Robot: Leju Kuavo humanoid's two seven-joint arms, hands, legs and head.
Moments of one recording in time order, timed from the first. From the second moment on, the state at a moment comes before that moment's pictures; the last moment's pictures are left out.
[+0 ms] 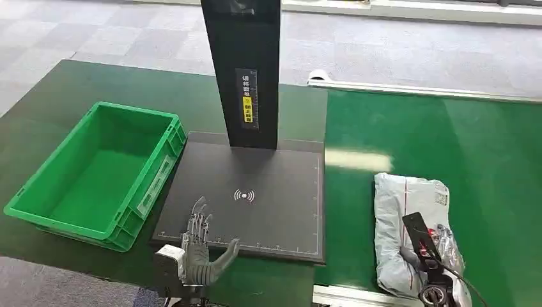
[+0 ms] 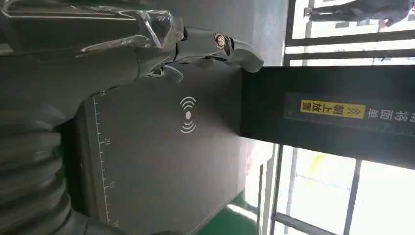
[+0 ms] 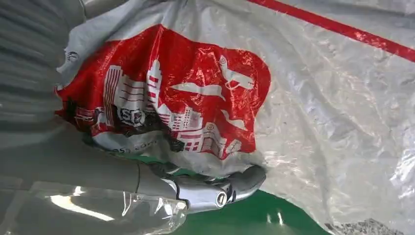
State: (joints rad) left arm 0.06 -0.13 -0.57 -1.31 0.20 0.47 -0.63; right arm -0.15 -0.06 -0.24 -0.92 0.79 -0.10 0.20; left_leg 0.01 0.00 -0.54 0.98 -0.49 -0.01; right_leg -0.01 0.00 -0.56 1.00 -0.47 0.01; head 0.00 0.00
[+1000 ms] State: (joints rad) left arm 0.10 -0.12 -0.56 -1.36 0.14 0.69 -0.70; right arm -0.16 -0.04 -0.14 -0.96 0.59 -0.22 -0.04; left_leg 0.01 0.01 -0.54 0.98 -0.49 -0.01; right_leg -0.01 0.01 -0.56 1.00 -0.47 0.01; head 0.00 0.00
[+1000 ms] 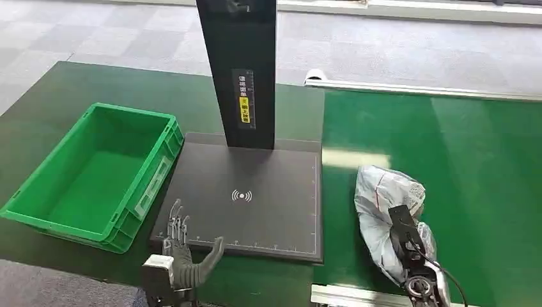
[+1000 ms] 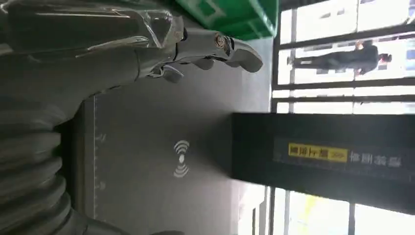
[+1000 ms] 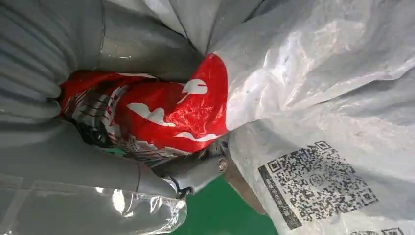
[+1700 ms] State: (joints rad) left arm 0.19 -0.19 -0.42 -1.47 0.01 0.70 -0.70; right arm -0.03 0.00 -0.12 -1.37 0.56 -0.44 -0.16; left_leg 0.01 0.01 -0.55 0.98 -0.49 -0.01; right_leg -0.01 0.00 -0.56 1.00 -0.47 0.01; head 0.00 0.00
